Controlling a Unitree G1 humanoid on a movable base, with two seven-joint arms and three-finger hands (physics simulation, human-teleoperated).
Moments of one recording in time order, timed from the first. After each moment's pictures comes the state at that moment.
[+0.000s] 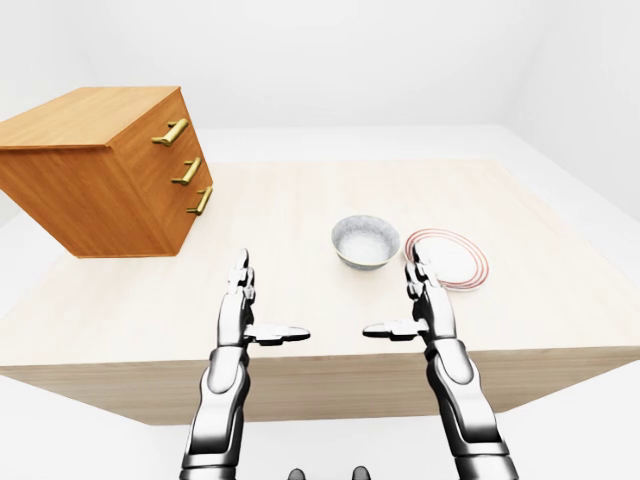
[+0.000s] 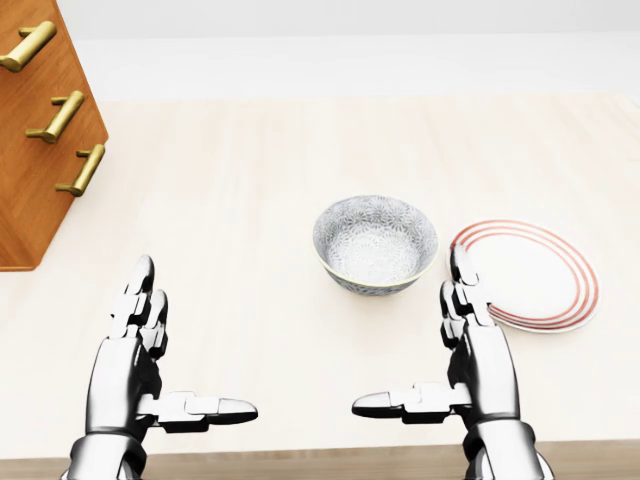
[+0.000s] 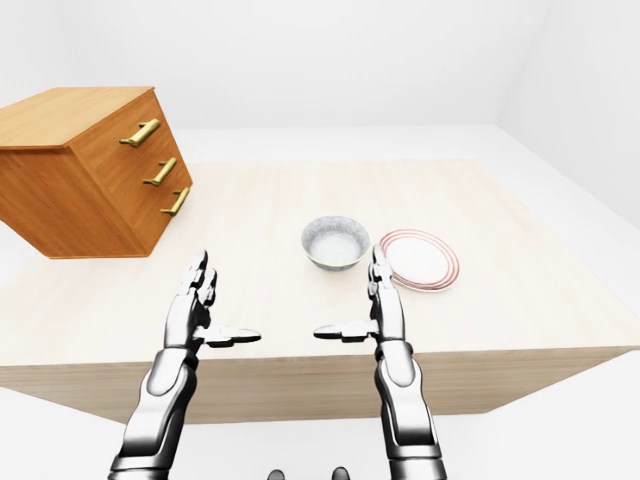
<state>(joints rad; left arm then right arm) 0.00 0.01 0.01 -0.01 0.00 0.00 -0.01 0.00 -0.01 -0.01 -0.02 0.01 0.01 0.01</state>
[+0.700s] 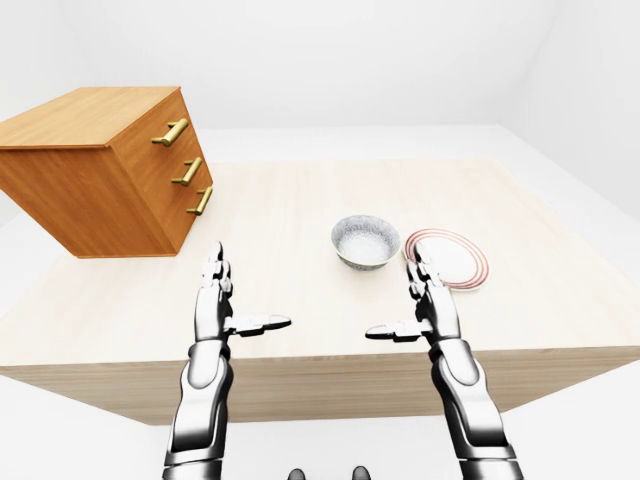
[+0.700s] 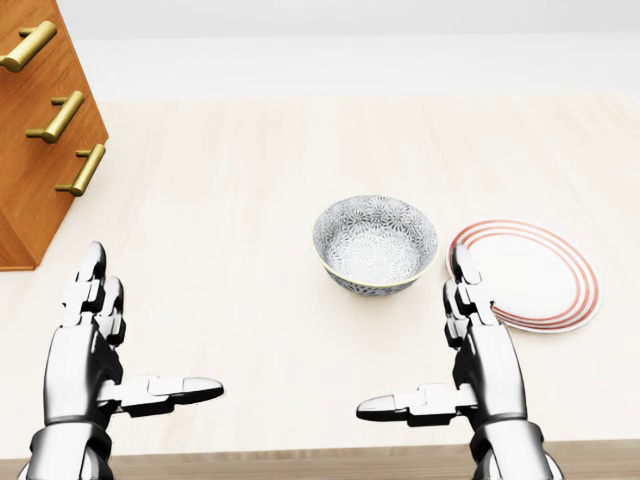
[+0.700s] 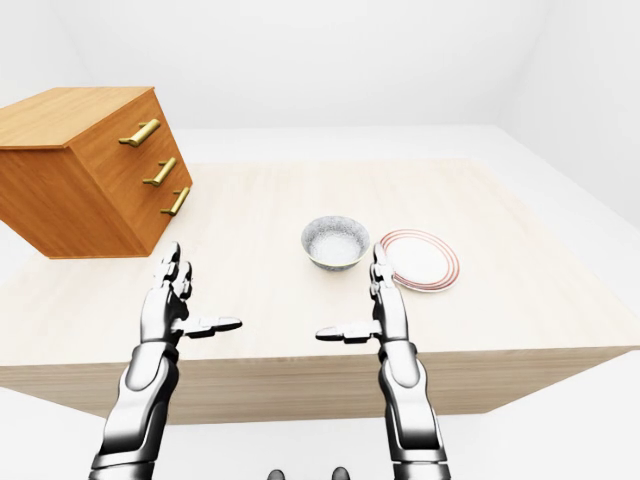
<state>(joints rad) -0.02 0.04 0.09 -0.05 -0.02 0.03 0.02 0.02 -0.02 -0.02 -0.07 -0.01 0.05 0.04</state>
